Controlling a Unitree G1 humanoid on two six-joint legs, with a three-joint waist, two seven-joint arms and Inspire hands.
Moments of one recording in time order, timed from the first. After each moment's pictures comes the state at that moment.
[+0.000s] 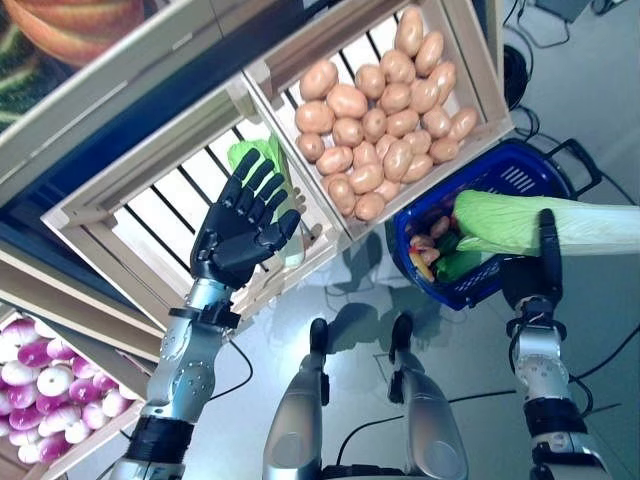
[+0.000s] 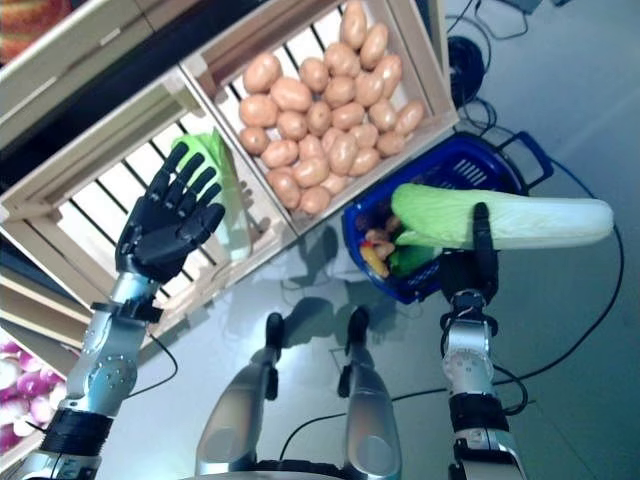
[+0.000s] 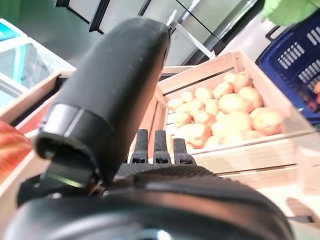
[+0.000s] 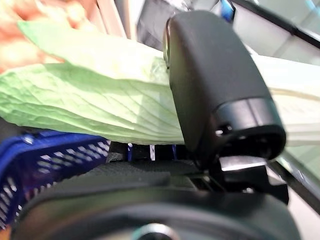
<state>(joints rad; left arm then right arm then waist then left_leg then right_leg) -0.14 0.44 -0.05 -0.02 -0.99 -0.19 -0.23 -0.29 -0.33 -0.15 0.44 1.55 -0.28 0.03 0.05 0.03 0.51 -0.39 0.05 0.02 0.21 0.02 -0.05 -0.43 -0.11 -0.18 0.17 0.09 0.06</state>
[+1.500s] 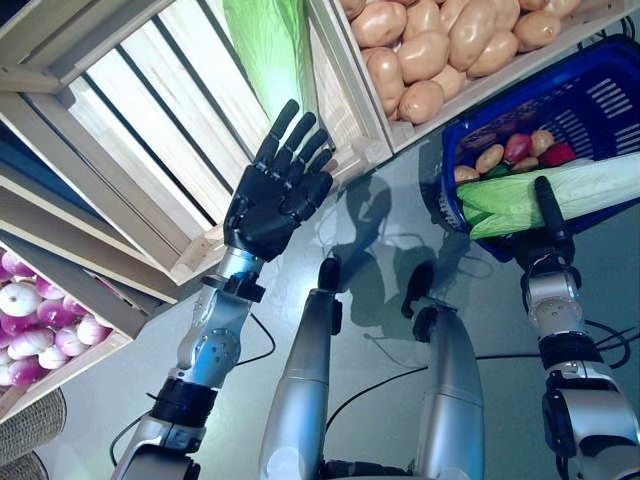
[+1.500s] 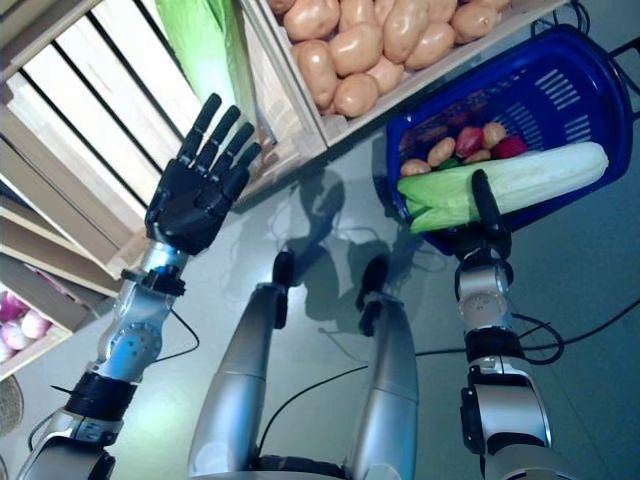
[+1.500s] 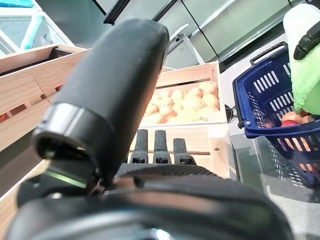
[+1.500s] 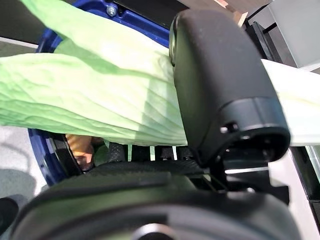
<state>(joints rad) -0.32 0.43 -0.15 0.01 -1.13 -0.17 -0.29 -0.64 -0.48 -0.10 0.78 1.30 -0.11 -0.18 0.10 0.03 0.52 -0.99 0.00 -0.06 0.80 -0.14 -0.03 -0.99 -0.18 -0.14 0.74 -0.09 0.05</state>
